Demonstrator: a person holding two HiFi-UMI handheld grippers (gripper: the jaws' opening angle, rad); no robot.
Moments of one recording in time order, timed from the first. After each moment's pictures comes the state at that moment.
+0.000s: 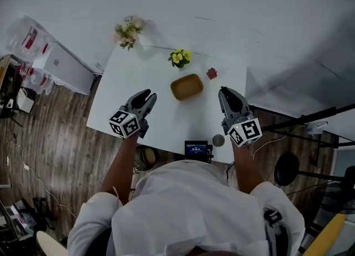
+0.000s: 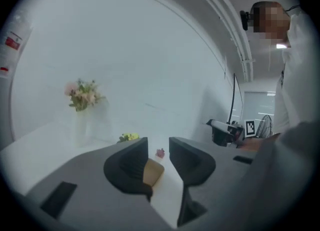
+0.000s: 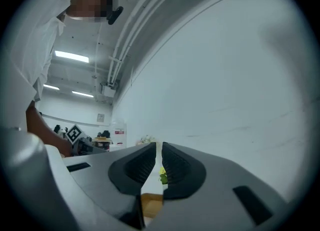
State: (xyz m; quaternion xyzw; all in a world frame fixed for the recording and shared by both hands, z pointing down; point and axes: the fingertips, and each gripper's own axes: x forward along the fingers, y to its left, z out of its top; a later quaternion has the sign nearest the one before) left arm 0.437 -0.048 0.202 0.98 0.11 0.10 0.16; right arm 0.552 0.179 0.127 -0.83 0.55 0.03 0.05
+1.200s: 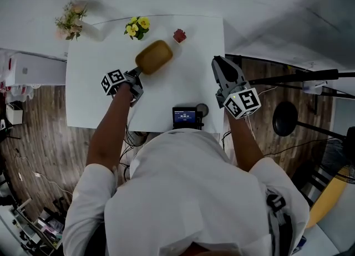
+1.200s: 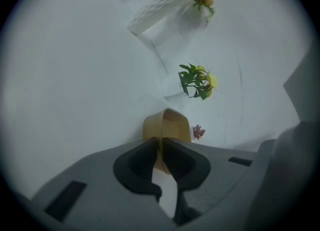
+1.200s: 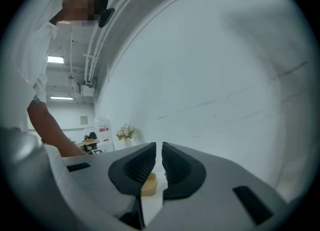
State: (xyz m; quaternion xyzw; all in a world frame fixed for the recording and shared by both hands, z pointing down) left arm 0.539 -0.031 0.438 0.74 -0.06 0.35 0.56; right arm 0.632 0.260 0.213 -0.87 0.48 -0.07 0.09
